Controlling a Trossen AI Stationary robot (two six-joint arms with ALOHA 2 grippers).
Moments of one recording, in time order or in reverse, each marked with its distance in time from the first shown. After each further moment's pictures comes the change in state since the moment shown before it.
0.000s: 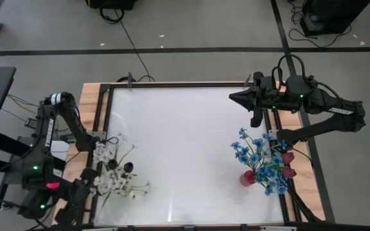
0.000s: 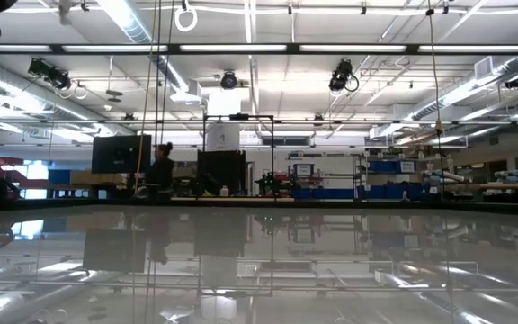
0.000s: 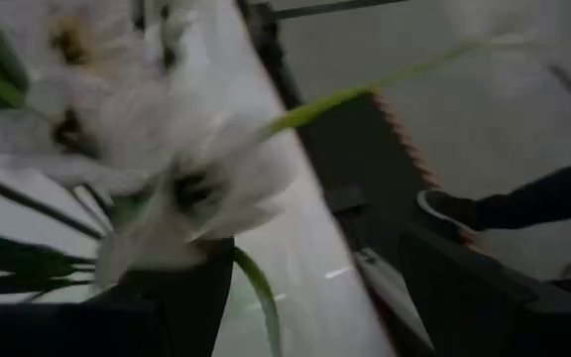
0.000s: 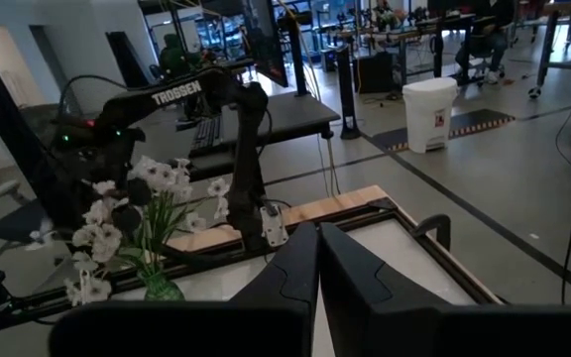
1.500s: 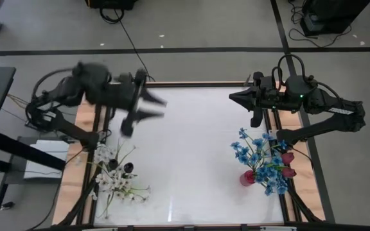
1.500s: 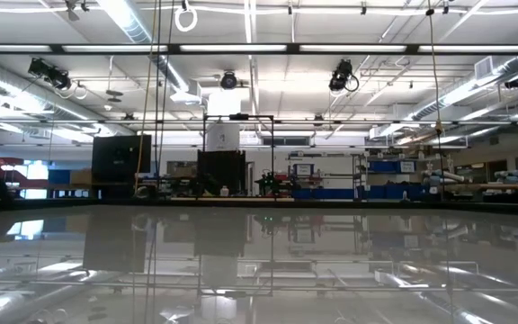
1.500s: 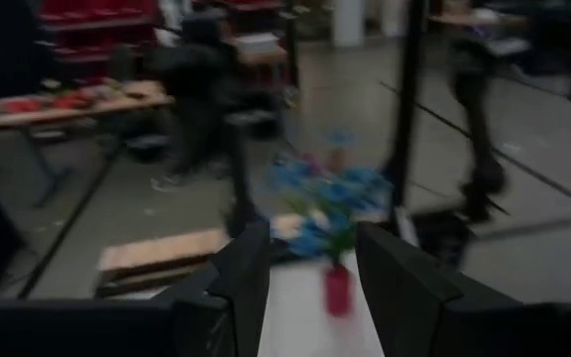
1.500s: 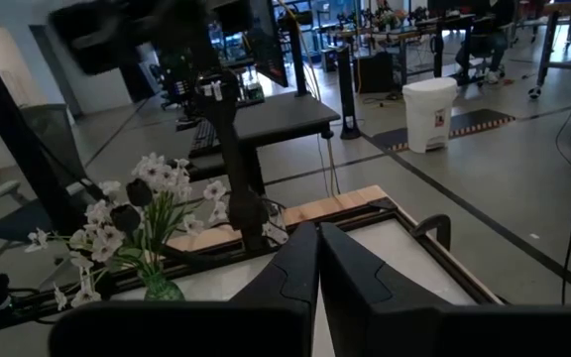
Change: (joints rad) left arm 1.472 0.149 0.812 0.248 0.816 1.161; right arm 0.000 0.000 0.000 0.000 0.000 0.000
